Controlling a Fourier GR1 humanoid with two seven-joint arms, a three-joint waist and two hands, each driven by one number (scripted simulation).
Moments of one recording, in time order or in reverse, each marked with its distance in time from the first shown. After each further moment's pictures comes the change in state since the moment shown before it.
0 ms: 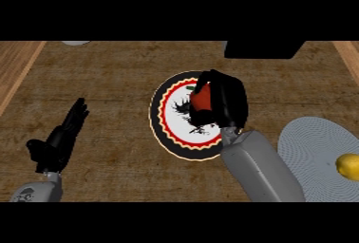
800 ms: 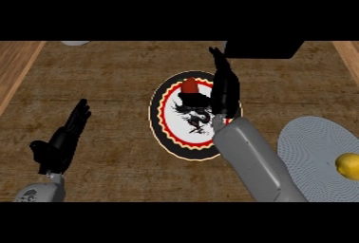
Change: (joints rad) left arm 0.011 -0.024 0.002 -0.018 -0.024 0.002 0.010; right arm -0.130 0.012 -0.023 0.309 -0.342 -0.452 -0.058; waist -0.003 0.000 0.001
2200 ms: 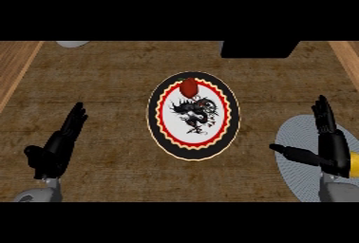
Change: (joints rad) left arm 0.033 -0.018 0.039 -0.029 -0.021 -0.026 0.003; right arm 0.613 -0.277 -0.421 -0.194 -0.633 0.523 -0.891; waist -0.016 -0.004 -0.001
